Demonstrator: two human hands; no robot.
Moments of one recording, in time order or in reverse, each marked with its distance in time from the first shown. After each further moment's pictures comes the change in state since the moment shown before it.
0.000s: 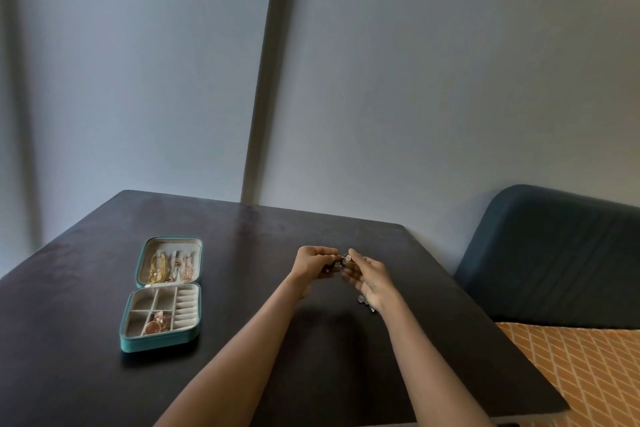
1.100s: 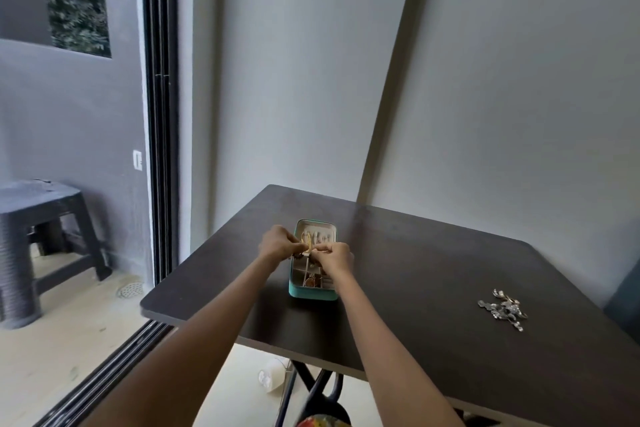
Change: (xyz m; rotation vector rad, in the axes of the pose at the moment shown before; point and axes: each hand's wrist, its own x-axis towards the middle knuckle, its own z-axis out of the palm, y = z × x) left_hand -0.132 0.032 -0.253 0.747 0.559 -0.114; right_hand -0.095 0.101 0.244 -0.761 -0.229 -0.269
